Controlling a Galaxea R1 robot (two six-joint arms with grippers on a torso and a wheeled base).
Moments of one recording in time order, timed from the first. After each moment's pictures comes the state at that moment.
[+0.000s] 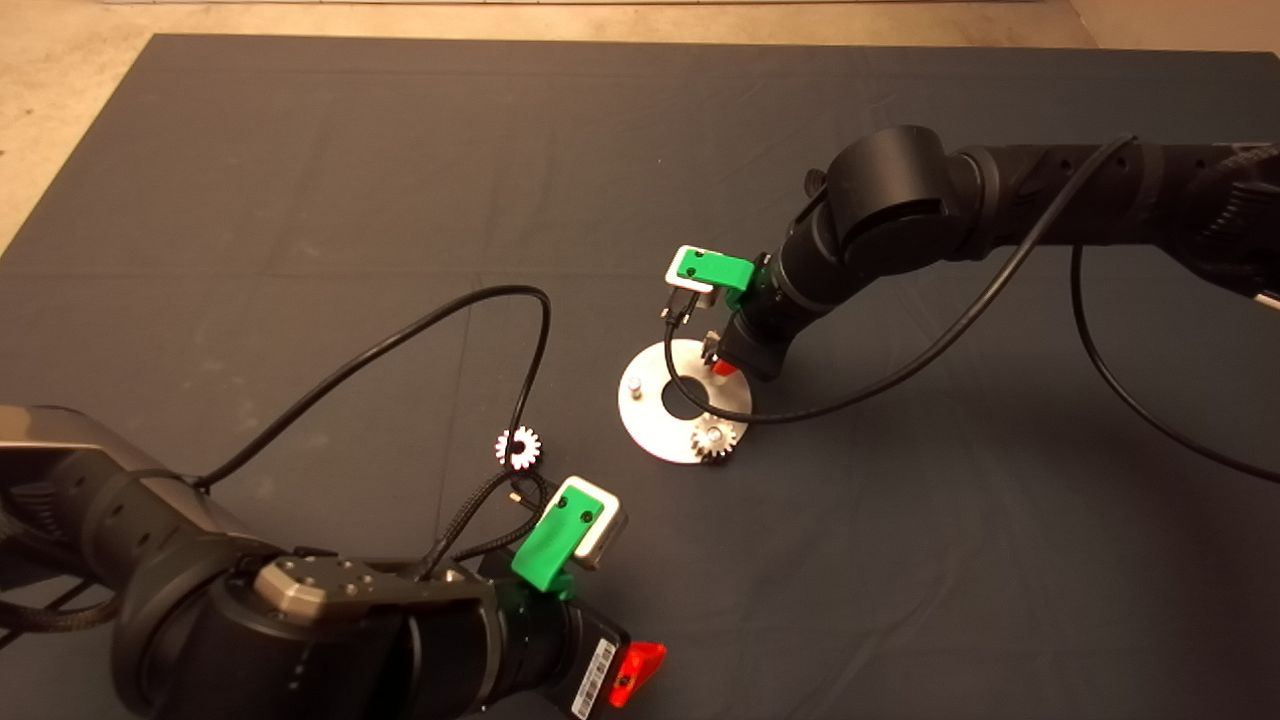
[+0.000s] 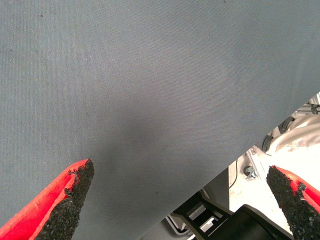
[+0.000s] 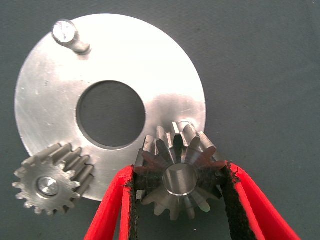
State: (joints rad) left arm -0.04 2.50 -0.34 0.94 1.53 -1.50; right arm 0.37 2.69 -1.16 -0.44 -1.33 0.45
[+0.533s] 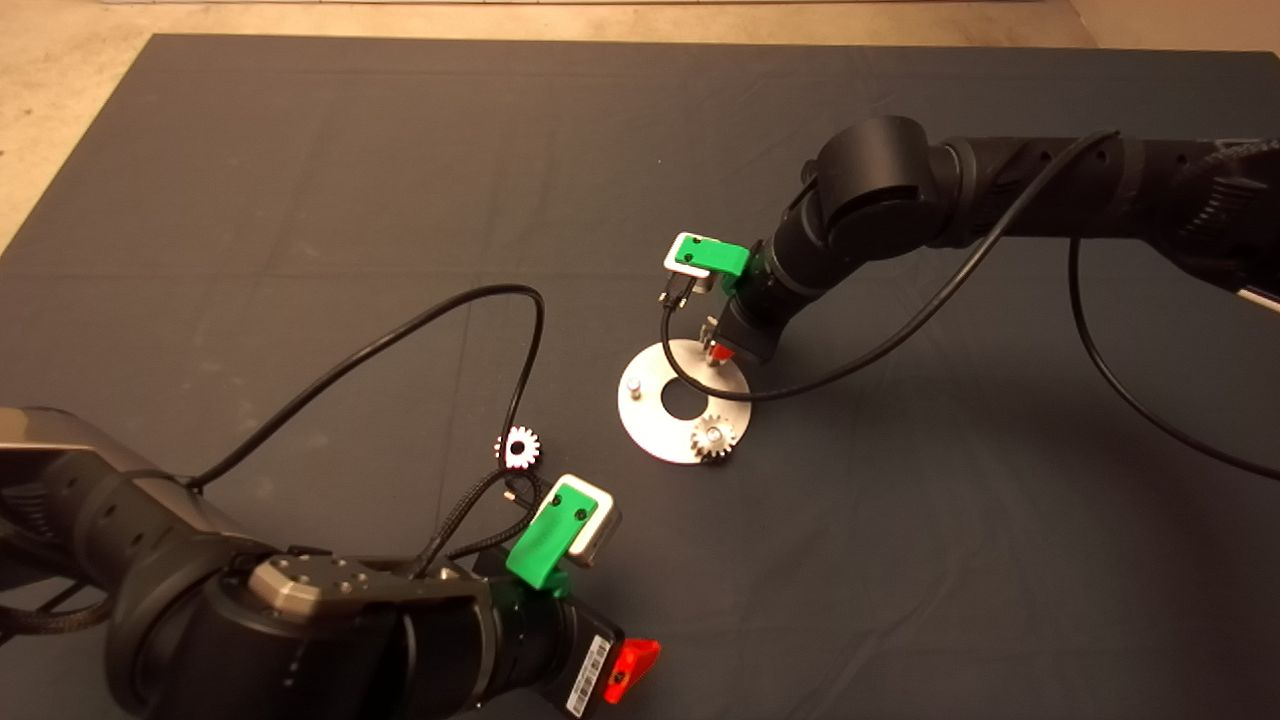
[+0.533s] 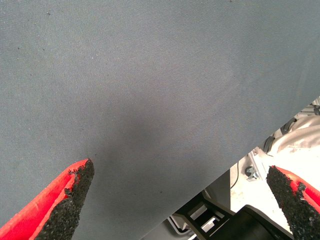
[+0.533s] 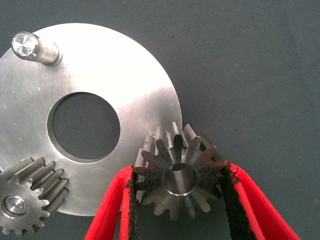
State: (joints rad) left arm -0.04 2.48 -0.34 0.94 1.53 -1.50; right arm 0.37 2.71 -1.23 -0.45 -1.32 0.42
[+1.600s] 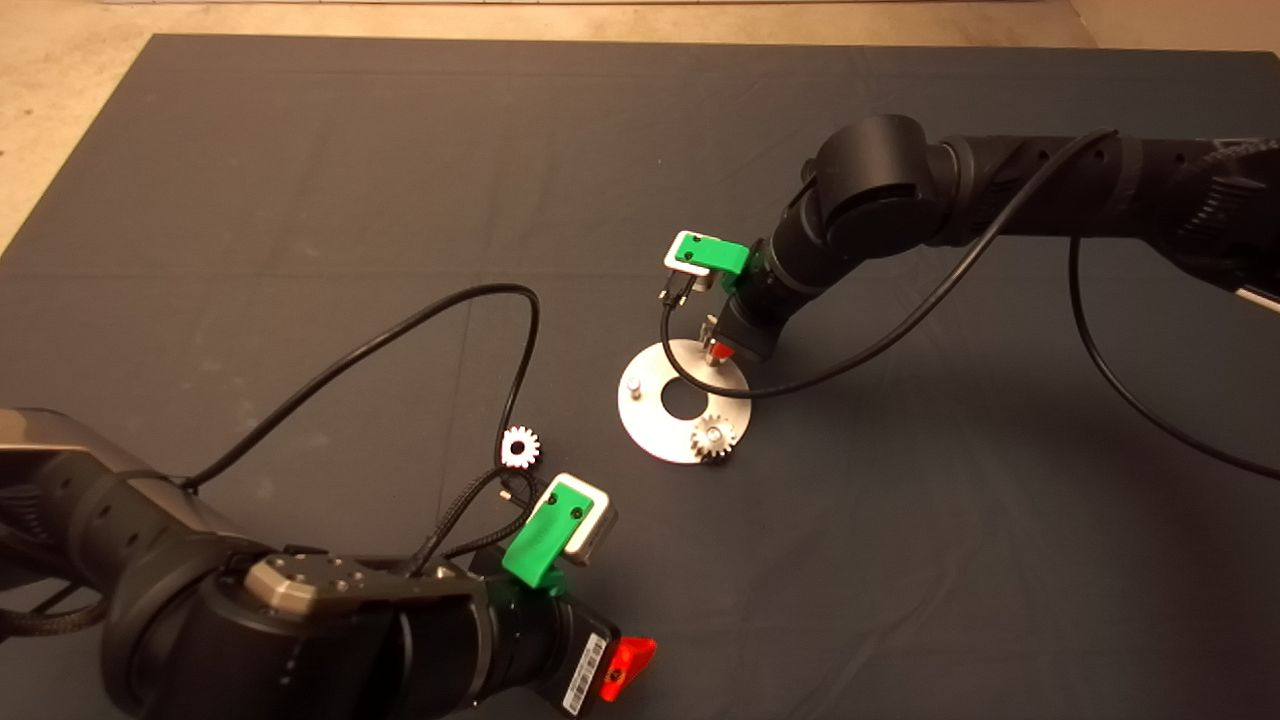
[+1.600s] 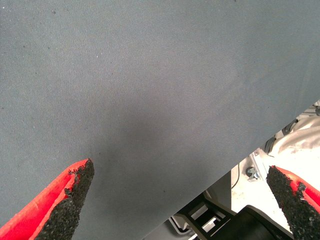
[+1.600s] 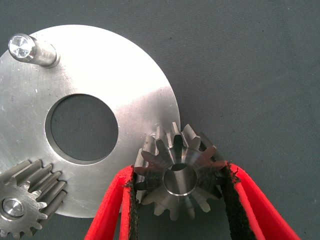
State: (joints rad) left arm -0.04 2.48 -0.34 0.94 1.53 -1.50; right arm 0.37 2.72 -1.23 -0.44 -1.32 0.42
